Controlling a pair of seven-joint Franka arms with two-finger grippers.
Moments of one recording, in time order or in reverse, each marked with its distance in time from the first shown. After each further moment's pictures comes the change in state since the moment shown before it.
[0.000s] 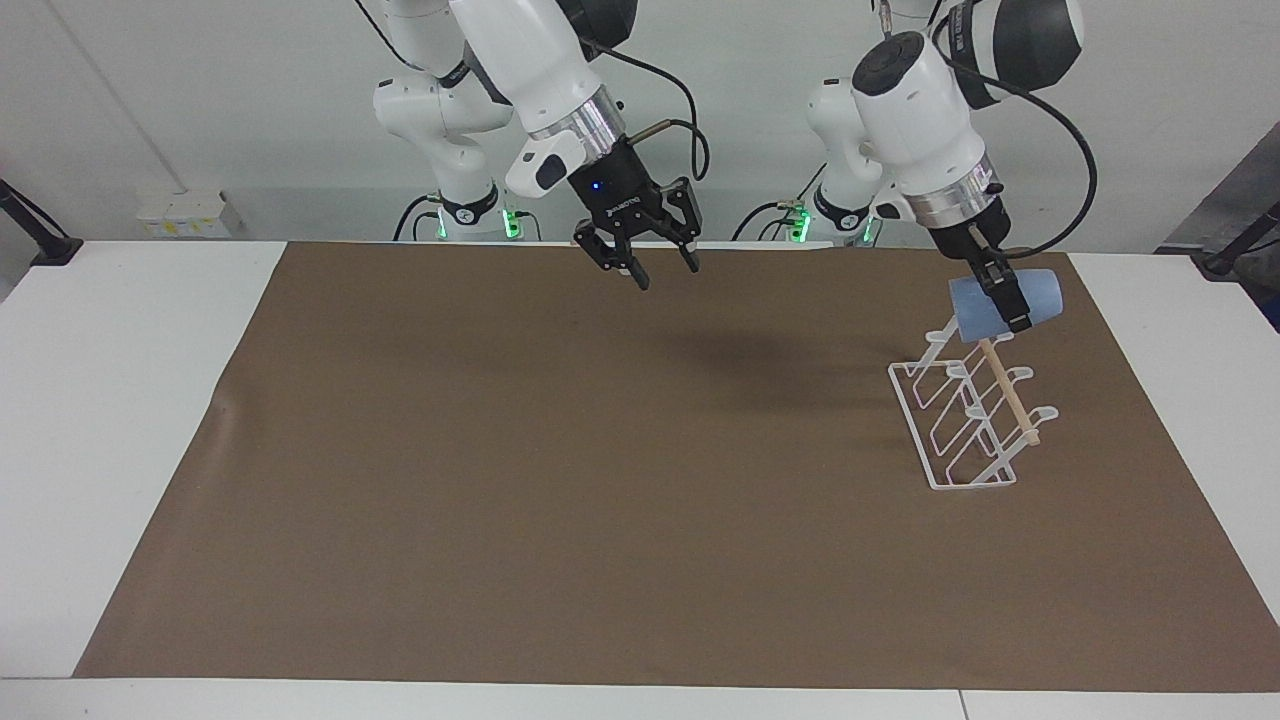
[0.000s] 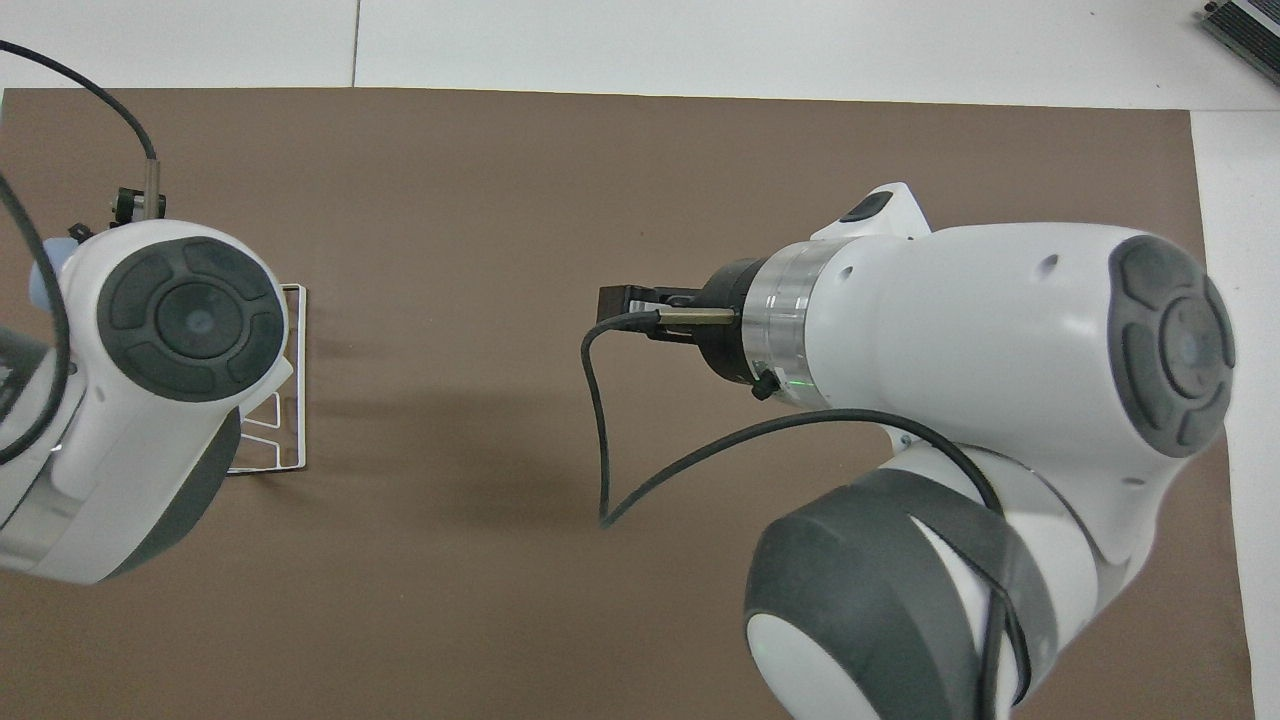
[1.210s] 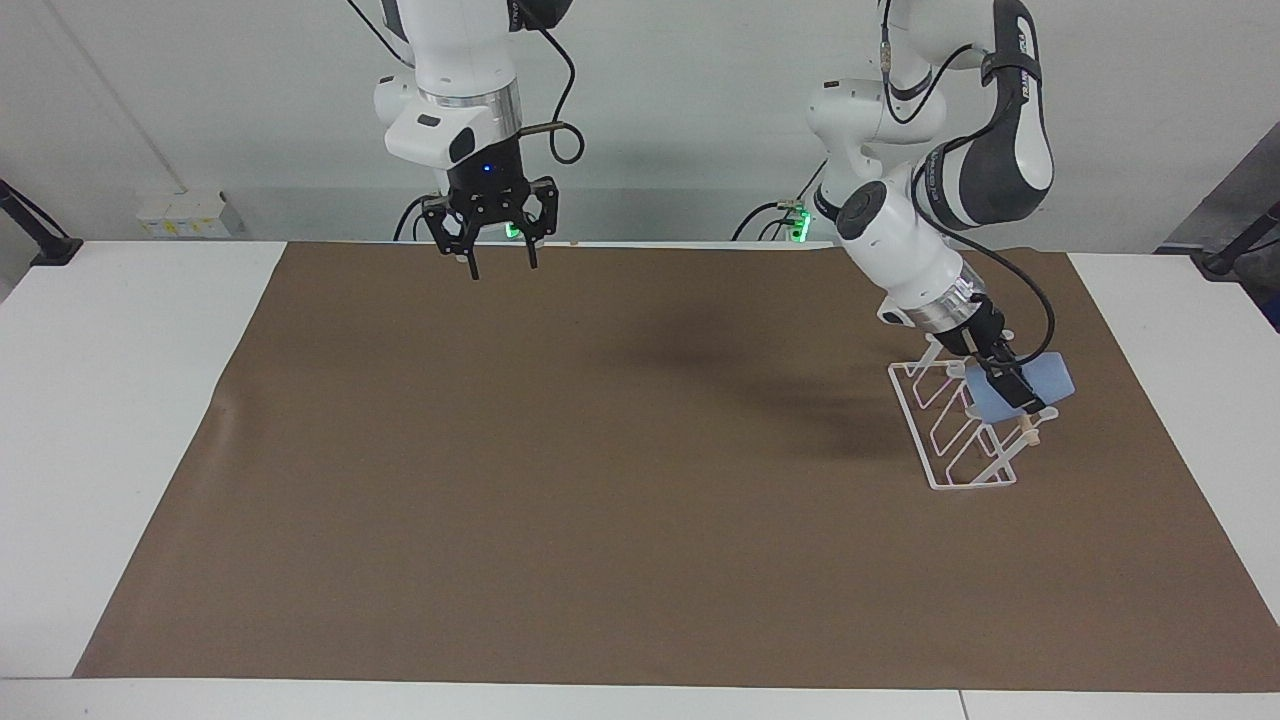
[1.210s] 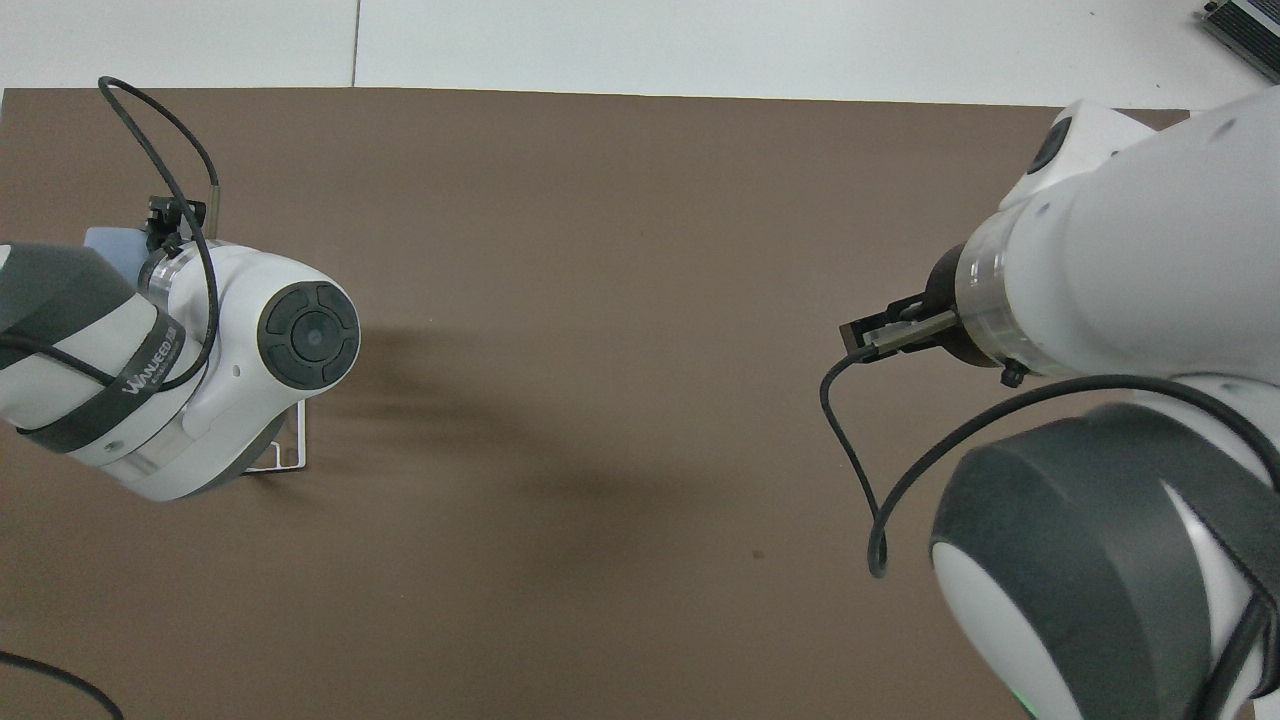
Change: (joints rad) left arm 0.092 0.115 -0.003 -0.152 0.257 0.225 -0.264; right arm -0.147 -0.007 -0.015 0.165 -0.358 -0.496 -0.346
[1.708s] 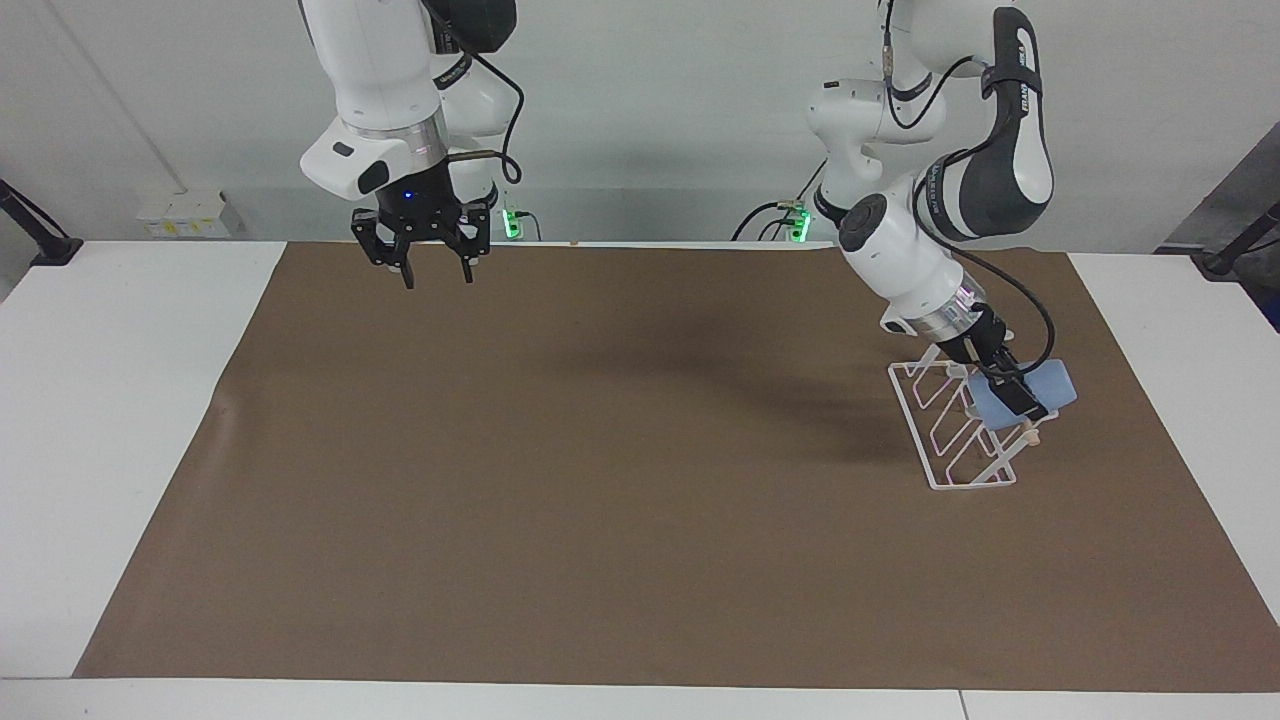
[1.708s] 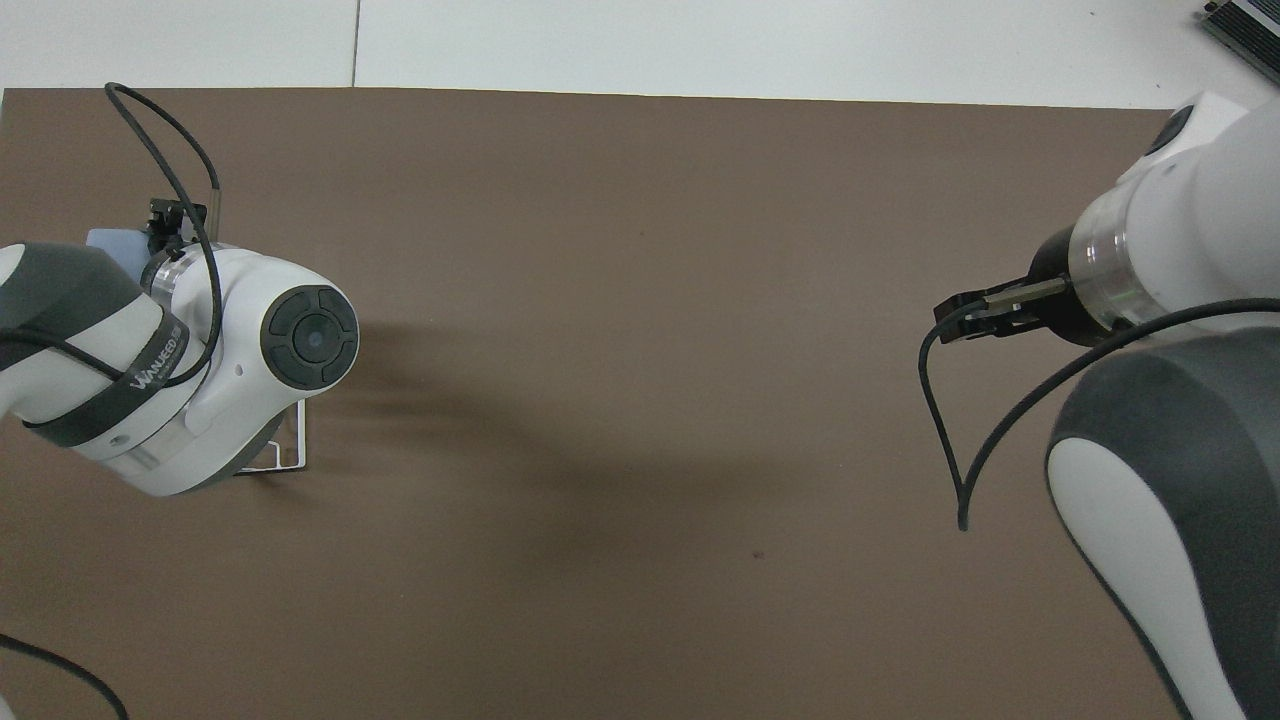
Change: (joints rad) left arm 0.012 0.013 0.001 -0.013 0.022 0.025 -0.016; right arm -0.117 0.006 0.000 -0.021 0.000 -0.038 0.000
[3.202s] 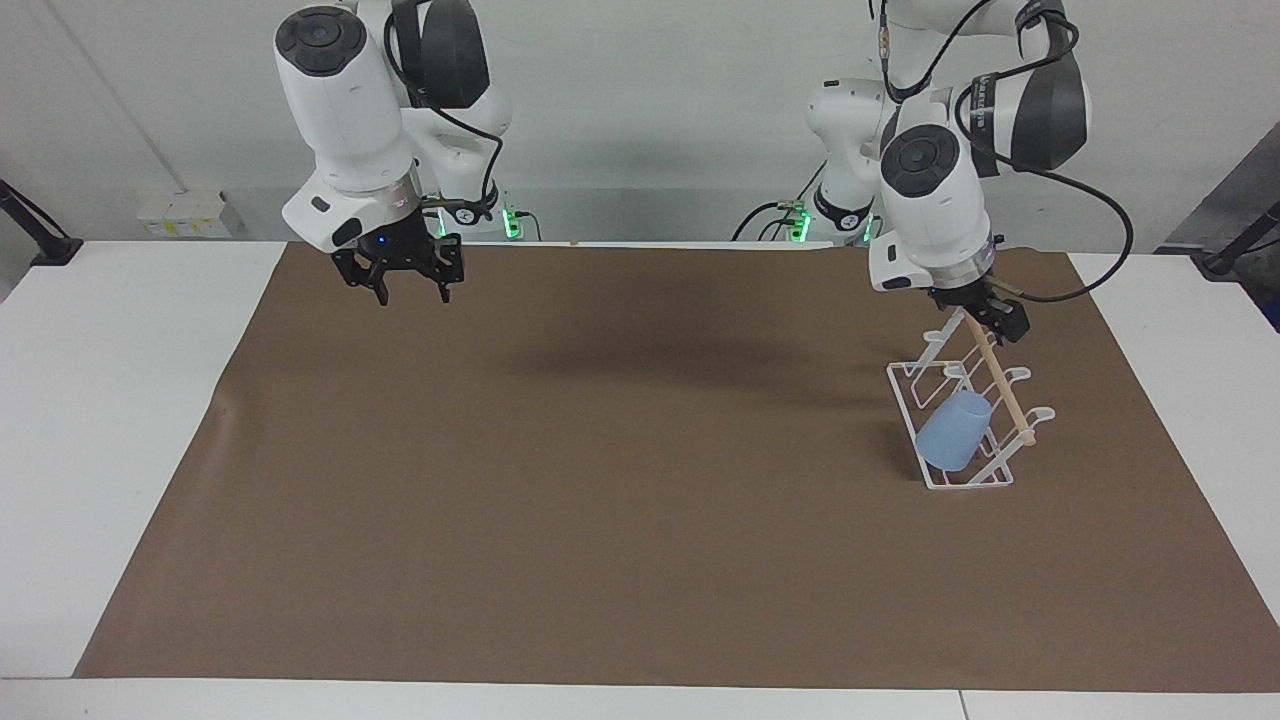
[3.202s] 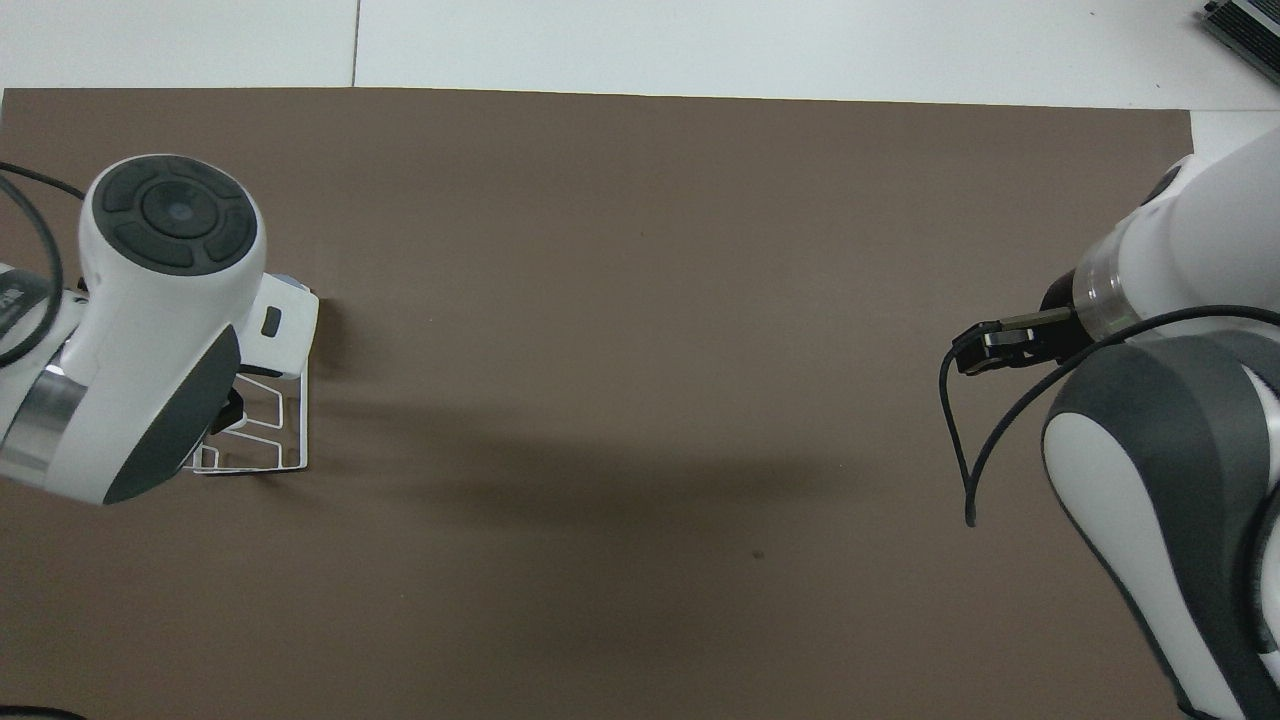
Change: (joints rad) left arm -0.033 -0.062 -0.005 0.203 -0.610 -0.427 -0.314; right arm -0.067 -0.034 0.002 -0.159 0.000 0.034 0.000
